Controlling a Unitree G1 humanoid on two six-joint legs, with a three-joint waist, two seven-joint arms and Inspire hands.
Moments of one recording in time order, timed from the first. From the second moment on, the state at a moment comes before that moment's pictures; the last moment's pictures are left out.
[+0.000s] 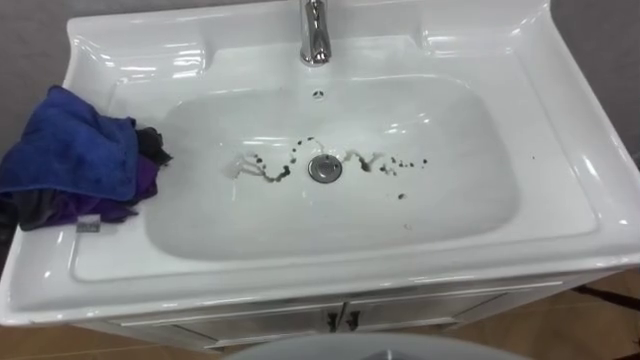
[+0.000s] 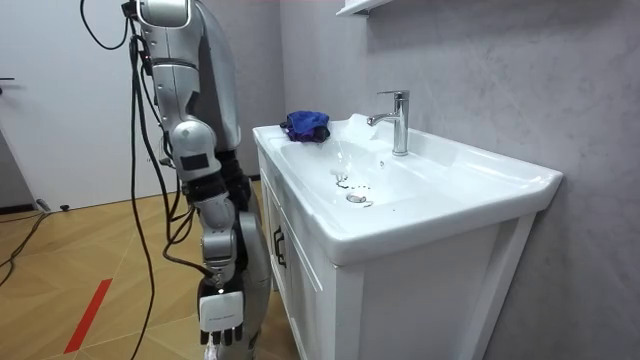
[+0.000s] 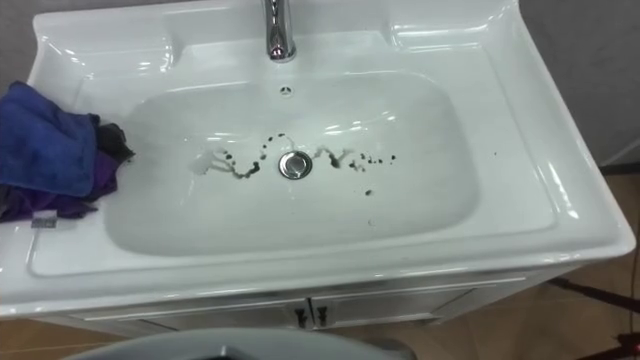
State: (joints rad) left arm 0.17 0.19 -0.01 1.16 0.34 0.32 -0.12; right arm 0.09 -0.22 0.07 1.32 0.00 0.31 0.21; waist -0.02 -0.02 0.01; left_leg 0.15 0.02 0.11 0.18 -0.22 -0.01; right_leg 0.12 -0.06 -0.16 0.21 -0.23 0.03
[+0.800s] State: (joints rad) left arm 0.20 0.16 0.04 1.20 0.05 0.32 0.03; right arm 0.10 -0.21 0.10 1.34 0.00 0.32 0.13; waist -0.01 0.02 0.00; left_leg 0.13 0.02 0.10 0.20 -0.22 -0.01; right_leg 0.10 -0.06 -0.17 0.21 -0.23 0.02
